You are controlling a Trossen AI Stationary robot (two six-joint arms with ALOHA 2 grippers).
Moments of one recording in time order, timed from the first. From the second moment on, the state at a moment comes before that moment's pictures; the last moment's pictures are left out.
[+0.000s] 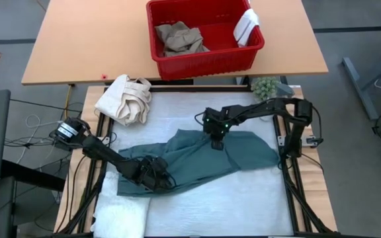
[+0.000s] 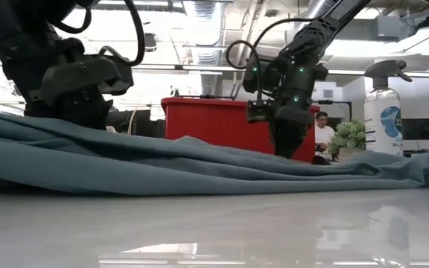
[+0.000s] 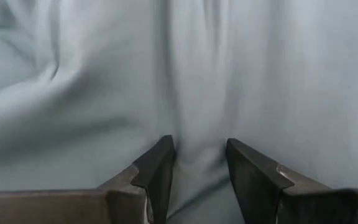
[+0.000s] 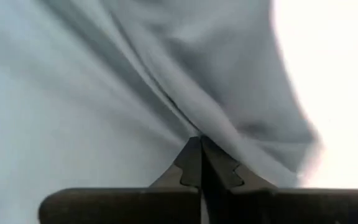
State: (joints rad) left arm -0.49 1.69 0.82 -0.35 -0.40 -1.19; right arm -0.28 1.81 1.07 -0.54 -0.10 -0.13
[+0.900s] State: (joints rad) left arm -0.31 1.45 0.86 -0.65 -0.61 -1.01; right arm -0.31 1.56 1.14 -0.92 -0.02 -0.15
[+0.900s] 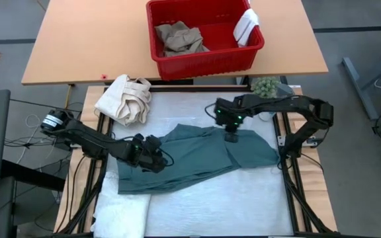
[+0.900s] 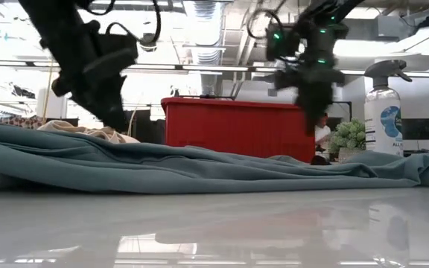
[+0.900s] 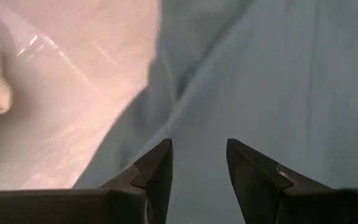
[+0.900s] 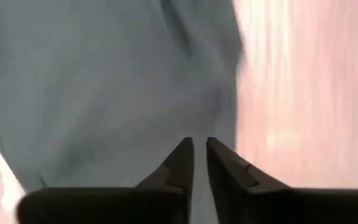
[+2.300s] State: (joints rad) left arm -0.37 1.43 0.59 -0.53 -0.37 -0.83; right arm -0.49 1.20 0.63 -1.09 0.09 0.53
